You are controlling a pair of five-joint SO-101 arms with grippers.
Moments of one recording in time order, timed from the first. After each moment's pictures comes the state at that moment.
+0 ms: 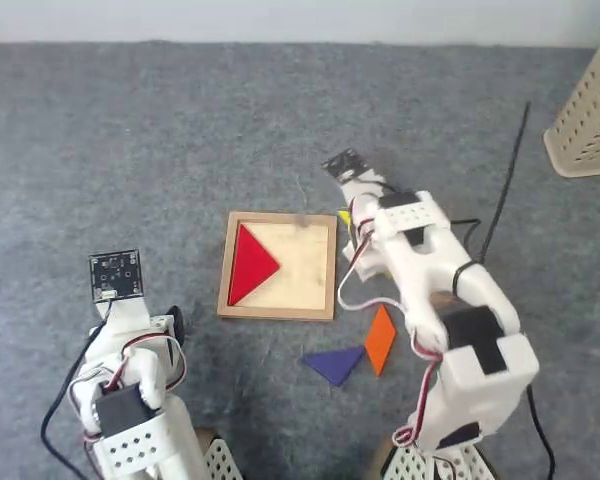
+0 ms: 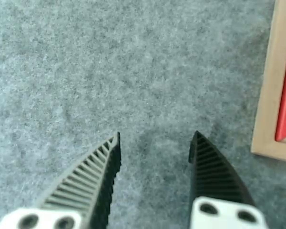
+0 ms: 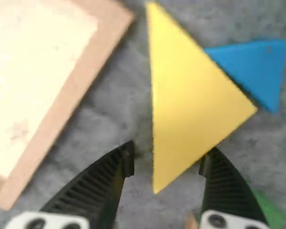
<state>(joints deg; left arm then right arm) -28.7 -103.7 97.6 72.2 -7.3 -20.2 11.0 26.8 53.5 18.2</state>
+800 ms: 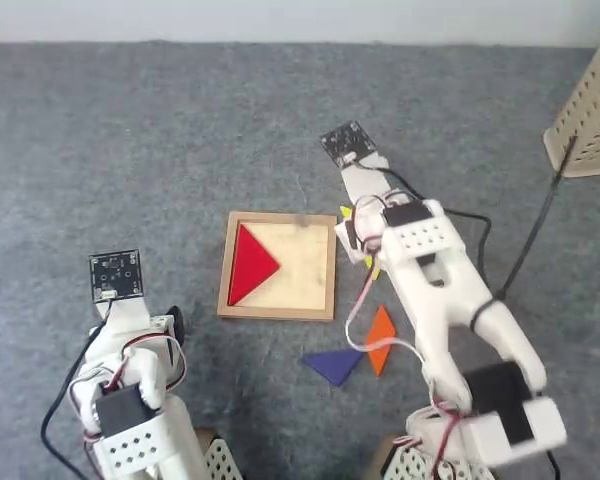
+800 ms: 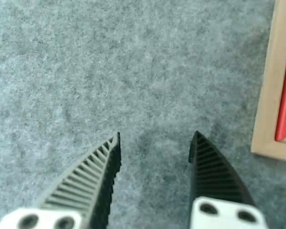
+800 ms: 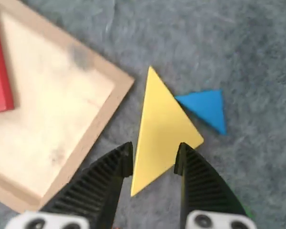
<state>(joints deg) -28.7 -103.7 97.6 72.2 -7.3 -21.0 -3.8 29.5 47.5 13.5</state>
